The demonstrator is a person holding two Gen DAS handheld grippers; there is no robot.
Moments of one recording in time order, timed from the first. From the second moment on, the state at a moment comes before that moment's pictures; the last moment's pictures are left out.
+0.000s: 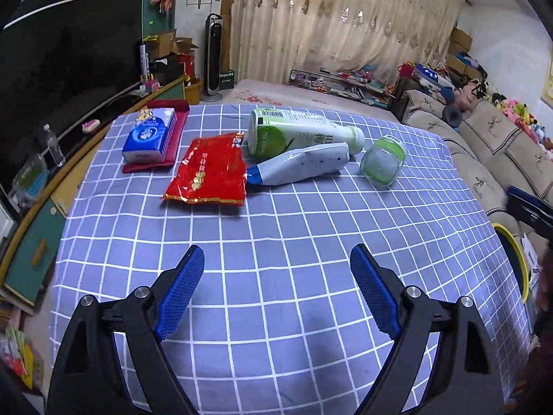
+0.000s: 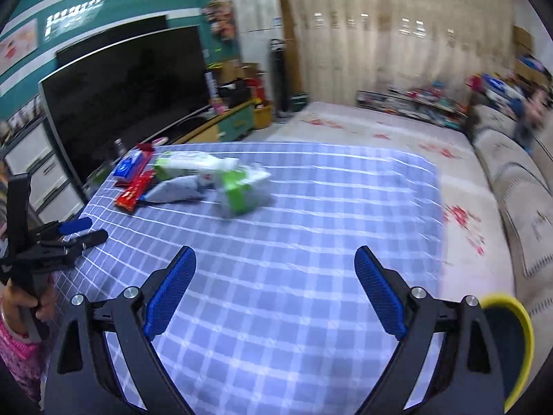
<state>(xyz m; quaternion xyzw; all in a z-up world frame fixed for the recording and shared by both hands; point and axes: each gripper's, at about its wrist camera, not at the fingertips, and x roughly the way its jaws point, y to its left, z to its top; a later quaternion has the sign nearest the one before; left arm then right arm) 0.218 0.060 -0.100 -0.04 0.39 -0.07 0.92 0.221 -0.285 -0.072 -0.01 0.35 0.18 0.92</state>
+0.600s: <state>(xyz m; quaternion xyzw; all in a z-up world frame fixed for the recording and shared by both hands) 0.227 0.049 -0.120 -0.04 0.41 -0.08 0.91 0.343 -0.218 -0.127 -0.07 0.38 0.24 0.89</state>
